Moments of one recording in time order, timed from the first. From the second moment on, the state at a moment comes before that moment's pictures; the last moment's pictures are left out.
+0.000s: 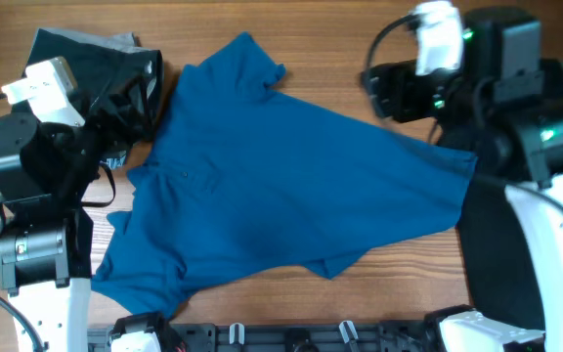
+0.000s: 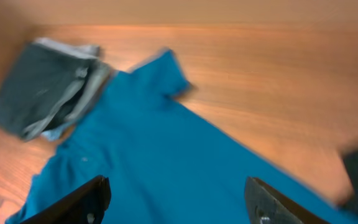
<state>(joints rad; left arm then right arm) 0.16 0.97 1.05 -0.40 0.32 -0.34 0.20 1.41 1.69 -1.05 -0.23 0.17</state>
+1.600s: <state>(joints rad) -0.11 1.73 1.26 -0.41 0.22 -0.37 -0.27 2.18 1.58 -0.83 -0.15 0.42</state>
